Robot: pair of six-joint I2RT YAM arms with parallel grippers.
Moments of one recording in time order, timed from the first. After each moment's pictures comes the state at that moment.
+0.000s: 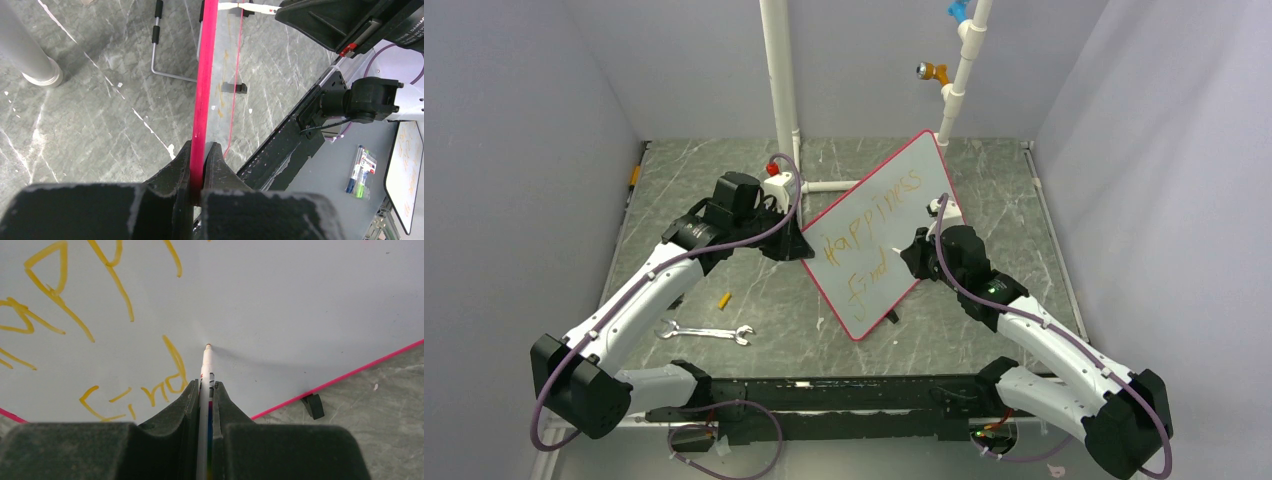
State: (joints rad) left arm -0.50 1.22 1.13 -0.60 0.45 -0.27; right arm 0.57 0.94 0.64 -0.15 0.07 0.32
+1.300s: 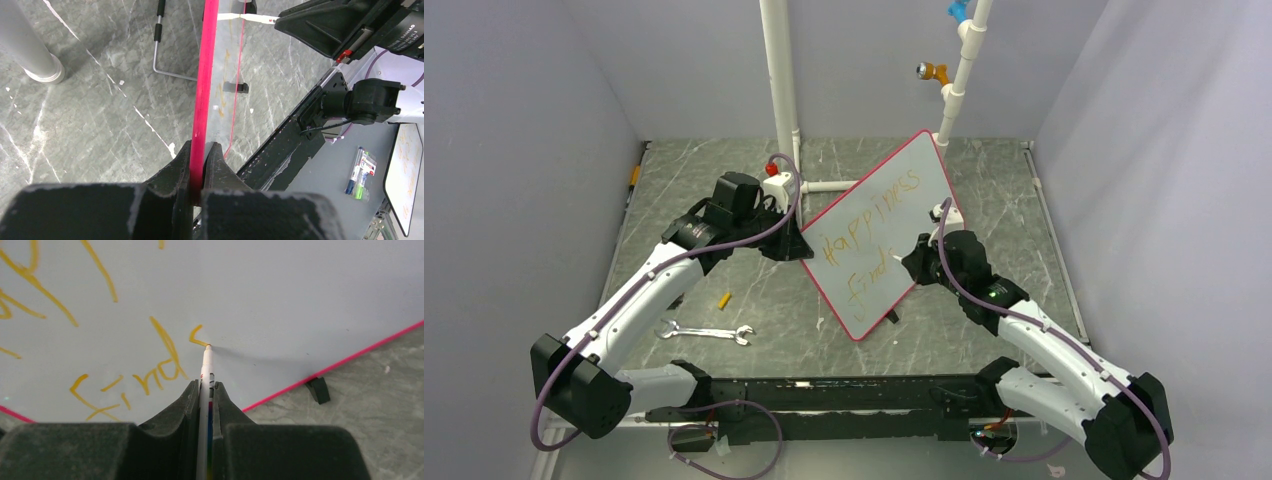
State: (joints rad) left arm -0.50 1.22 1.13 -0.61 0.44 -0.27; right arm 0.56 0.92 0.59 -0.15 0.03 0.36
